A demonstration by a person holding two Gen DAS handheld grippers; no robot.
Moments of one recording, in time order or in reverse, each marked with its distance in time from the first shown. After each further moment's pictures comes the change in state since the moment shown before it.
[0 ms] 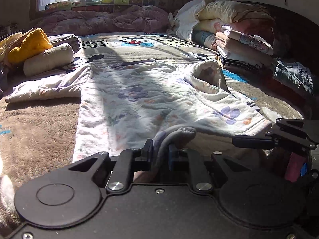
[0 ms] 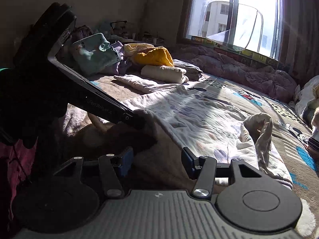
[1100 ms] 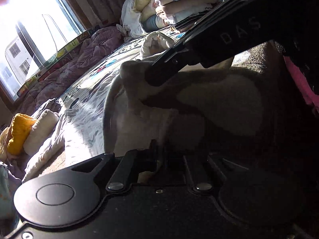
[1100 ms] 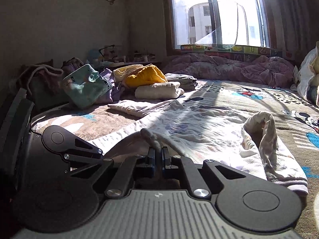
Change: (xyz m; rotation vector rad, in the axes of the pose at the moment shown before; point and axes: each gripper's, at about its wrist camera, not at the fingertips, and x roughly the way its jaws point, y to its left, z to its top) left arm 0.019 -0.061 -0.057 0.648 -0.024 0.093; right arm 0.000 -0.047 0.013 0.260 -0.143 0.050
